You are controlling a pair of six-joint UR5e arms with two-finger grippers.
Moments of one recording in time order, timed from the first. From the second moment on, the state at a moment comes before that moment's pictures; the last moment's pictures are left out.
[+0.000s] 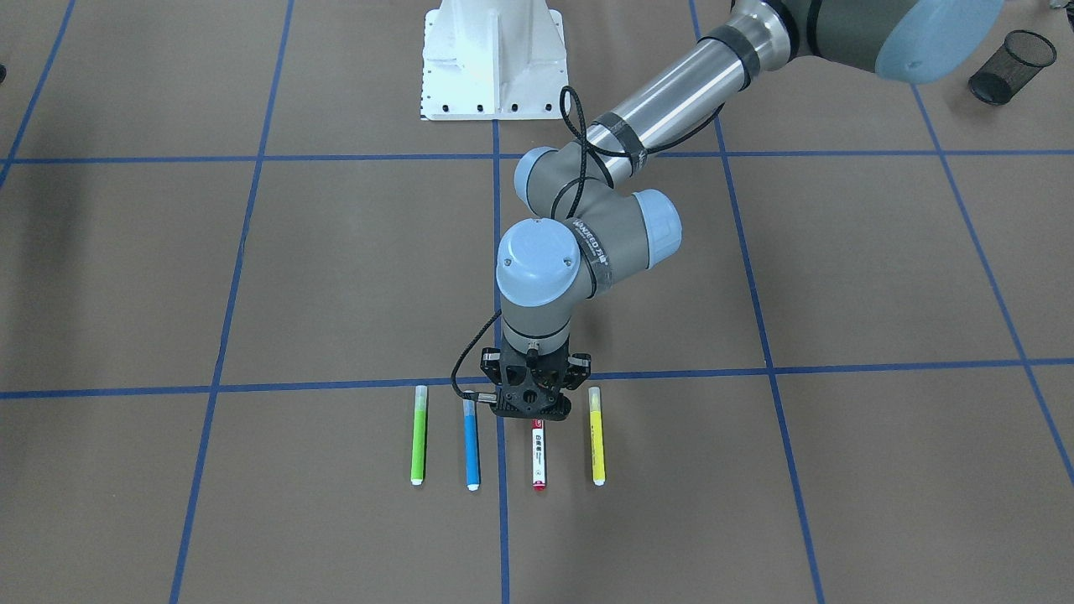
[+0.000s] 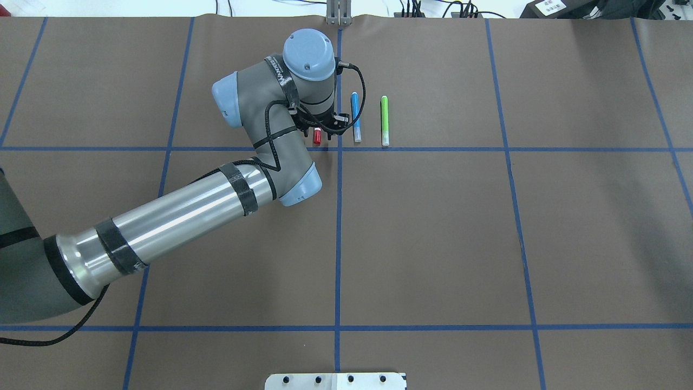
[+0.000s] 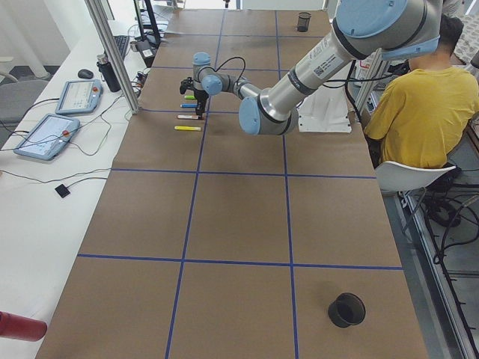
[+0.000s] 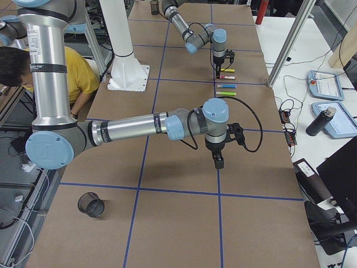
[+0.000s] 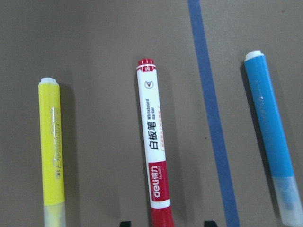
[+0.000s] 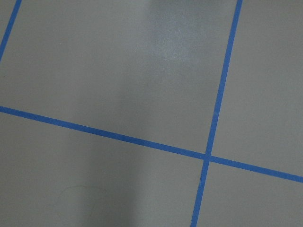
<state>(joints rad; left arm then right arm) -0.67 -2.65 -0.92 -1.87 -1.90 -0.96 1.48 -1.54 1.73 -1.48 2.31 0.03</state>
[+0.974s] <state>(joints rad) -0.67 -2.65 -0.91 -1.87 -1.90 -0.96 1.48 -1.54 1.73 -1.48 2.31 0.03</state>
